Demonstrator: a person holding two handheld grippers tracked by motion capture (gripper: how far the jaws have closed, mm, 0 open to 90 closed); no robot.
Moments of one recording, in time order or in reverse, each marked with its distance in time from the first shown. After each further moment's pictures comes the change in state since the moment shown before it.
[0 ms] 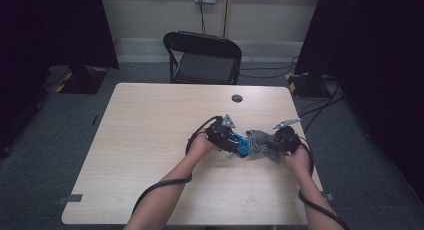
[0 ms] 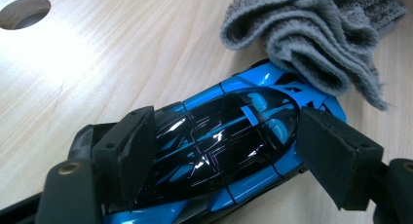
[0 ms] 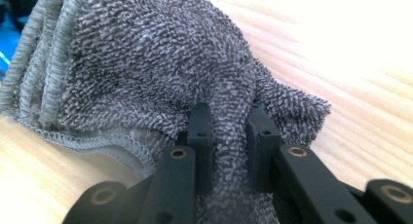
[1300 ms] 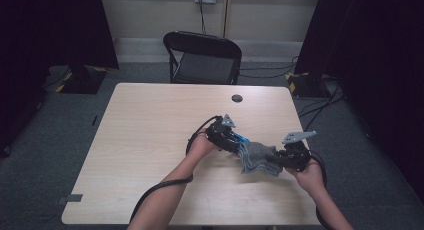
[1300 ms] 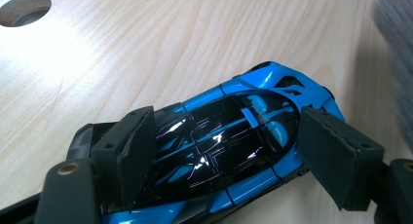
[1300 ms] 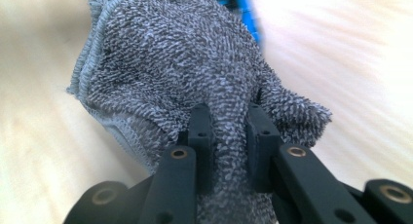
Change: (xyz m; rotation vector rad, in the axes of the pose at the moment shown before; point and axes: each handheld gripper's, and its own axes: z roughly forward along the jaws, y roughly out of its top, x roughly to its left) left arm 0.000 0.000 0.000 -0.009 -0.001 -0.023; right arm 0.035 -0.027 -0.061 -0.134 0.258 -0.093
